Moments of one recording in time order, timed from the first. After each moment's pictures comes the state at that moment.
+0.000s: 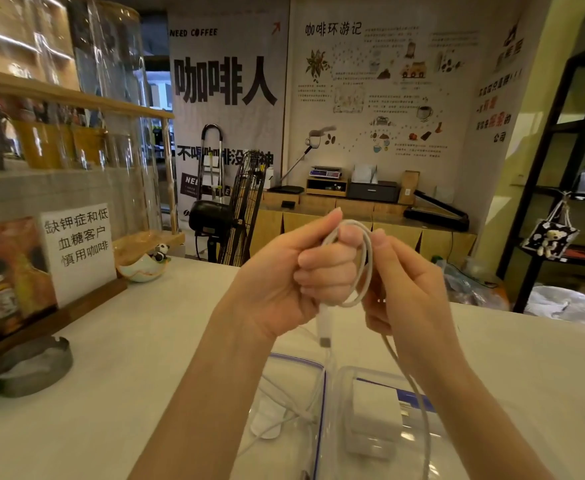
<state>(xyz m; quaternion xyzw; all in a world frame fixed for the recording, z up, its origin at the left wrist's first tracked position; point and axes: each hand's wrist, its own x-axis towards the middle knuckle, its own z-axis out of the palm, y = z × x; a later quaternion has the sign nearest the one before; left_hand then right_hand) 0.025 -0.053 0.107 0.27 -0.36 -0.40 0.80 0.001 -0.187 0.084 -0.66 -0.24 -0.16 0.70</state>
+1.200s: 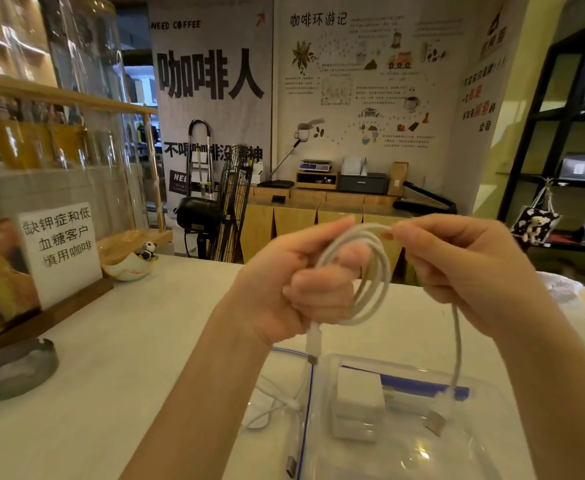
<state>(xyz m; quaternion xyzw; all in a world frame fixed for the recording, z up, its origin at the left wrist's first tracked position) 0.017 -0.071 0.102 0.32 -0.40 -0.44 0.74 -0.012 -0.250 0.119 -0.74 -0.25 -0.11 0.62</state>
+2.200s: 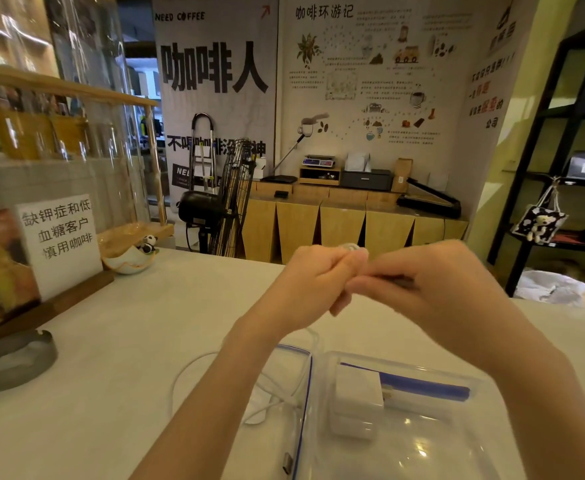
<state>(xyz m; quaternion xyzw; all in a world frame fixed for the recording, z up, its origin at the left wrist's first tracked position) 0.035 -0.089 0.073 0.78 -0.34 0.09 0.52 -0.017 -0.229 0.110 -0.90 -0.32 -0.24 0.14</state>
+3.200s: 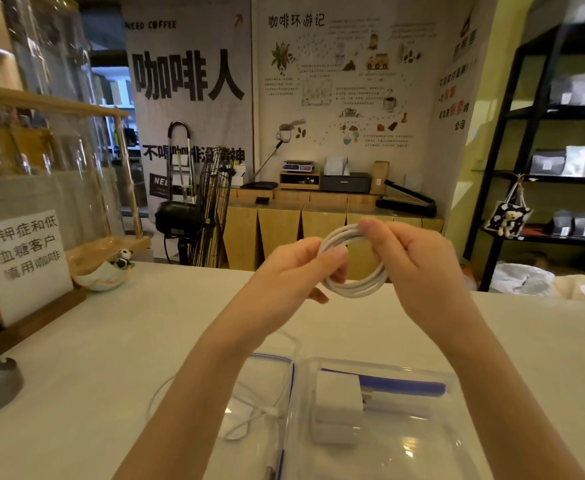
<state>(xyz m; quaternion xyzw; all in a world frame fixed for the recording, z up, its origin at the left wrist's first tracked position) 0.021 -0.093 0.090 0.76 -0.28 0.03 0.59 0.014 -0.241 0.095 -0.83 -0.19 -0.33 0.41</state>
